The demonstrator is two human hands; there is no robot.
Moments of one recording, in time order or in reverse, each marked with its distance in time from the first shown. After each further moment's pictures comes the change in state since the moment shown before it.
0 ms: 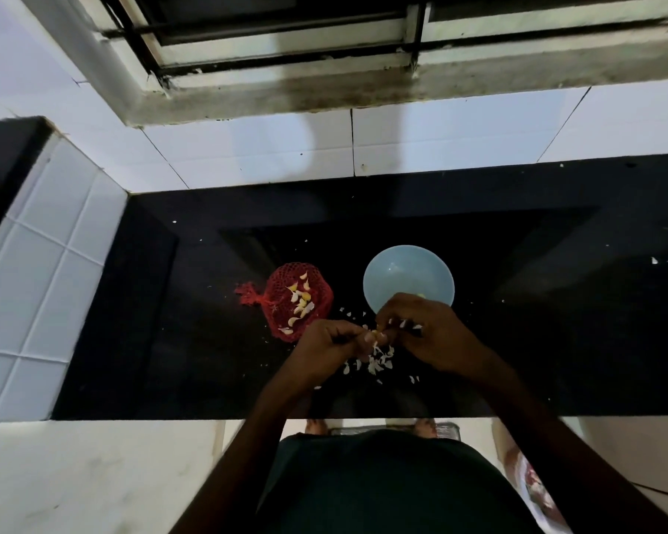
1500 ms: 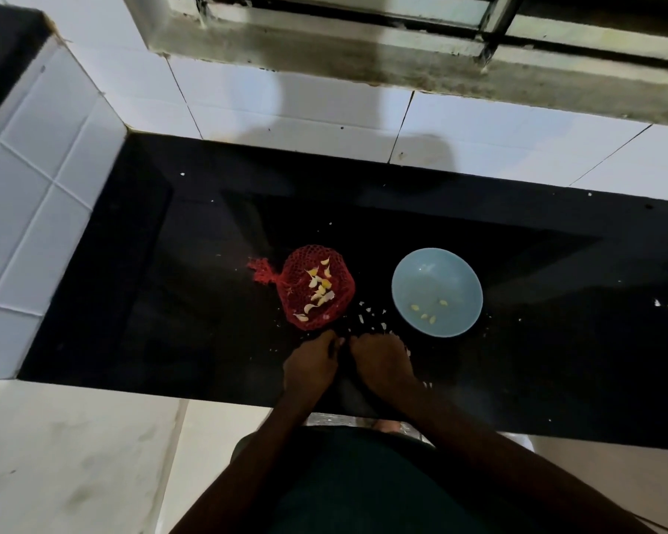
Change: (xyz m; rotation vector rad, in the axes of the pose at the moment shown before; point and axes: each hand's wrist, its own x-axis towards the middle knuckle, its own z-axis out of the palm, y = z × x) left_hand 0.008 -0.140 -0.018 0.614 0.287 -0.324; right_hand 0.036 0.034 0.155 -1.081 -0.456 0.255
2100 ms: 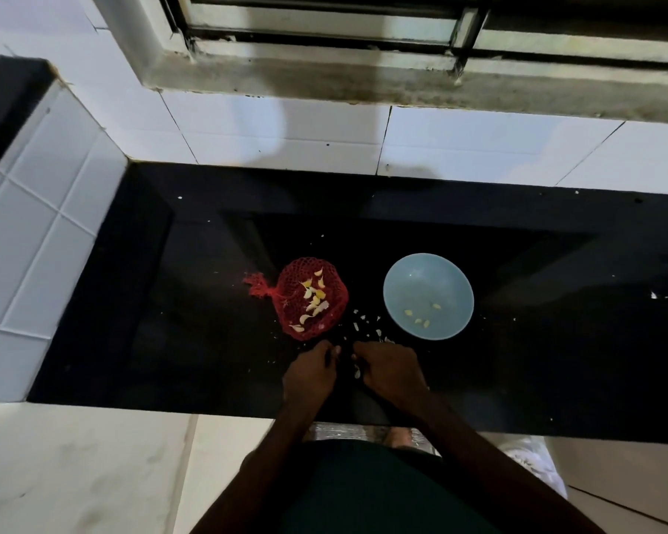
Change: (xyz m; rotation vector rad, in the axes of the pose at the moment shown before) left_hand -0.009 0.008 0.000 -0.046 0.070 -0.015; right_hand -0.018 0.026 0.025 0.428 0.275 0.035
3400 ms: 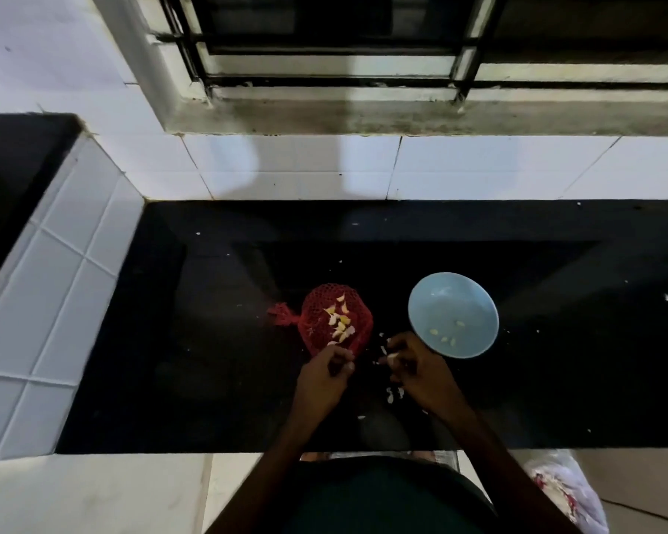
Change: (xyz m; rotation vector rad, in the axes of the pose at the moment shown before) left_hand 0.020 -0.019 -0.055 -0.463 -0.109 0.086; right_hand 0.010 -0.011 -0.018 0.794 0.047 0.354
